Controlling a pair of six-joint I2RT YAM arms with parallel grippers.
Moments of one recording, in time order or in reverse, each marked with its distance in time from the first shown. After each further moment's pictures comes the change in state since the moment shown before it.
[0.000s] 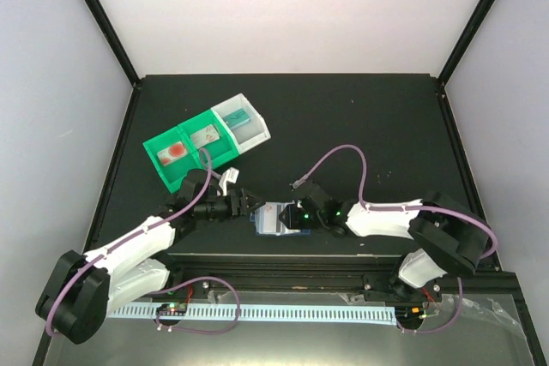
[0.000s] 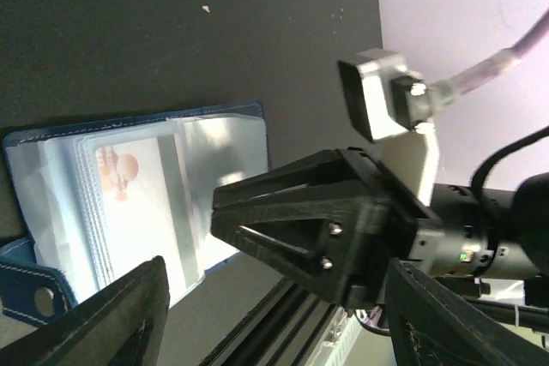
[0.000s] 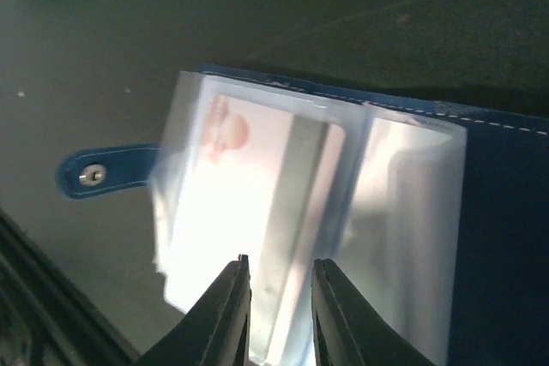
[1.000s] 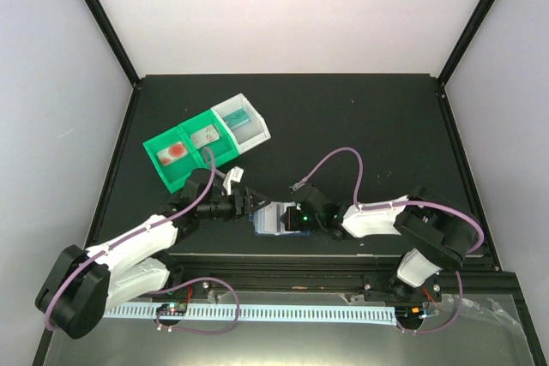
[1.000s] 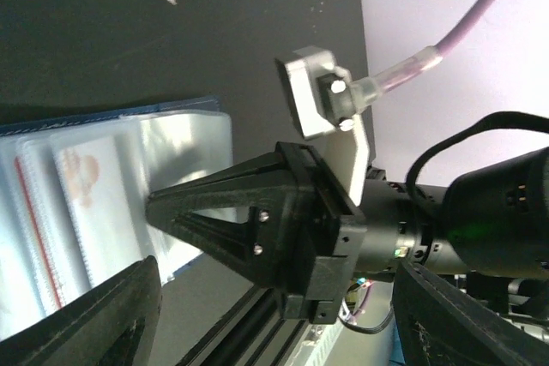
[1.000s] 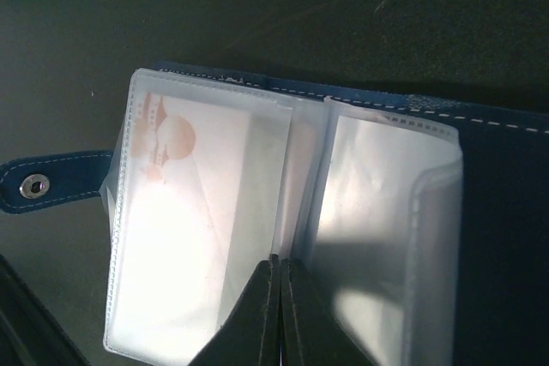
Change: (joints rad) left arm -0.048 0.025 0.006 0.068 -0.006 -0.062; right arm 0.000 0.099 -0.029 0.109 0.014 0.005
